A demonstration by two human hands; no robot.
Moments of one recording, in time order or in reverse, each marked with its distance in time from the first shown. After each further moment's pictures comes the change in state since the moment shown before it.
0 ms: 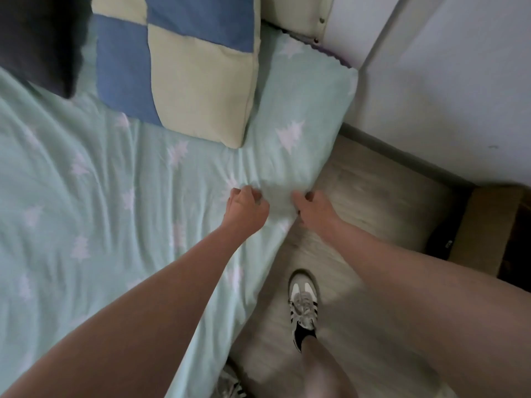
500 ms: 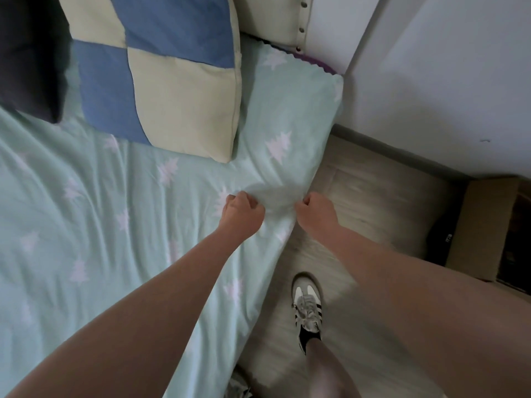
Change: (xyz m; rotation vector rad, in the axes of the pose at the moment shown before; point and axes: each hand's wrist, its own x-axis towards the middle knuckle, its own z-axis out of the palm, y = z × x) left_hand 0.017 0.017 -0.005 0.012 -0.053 -0.024; right_hand -0.011 -0.022 -0.015 -0.327 0.110 -0.109
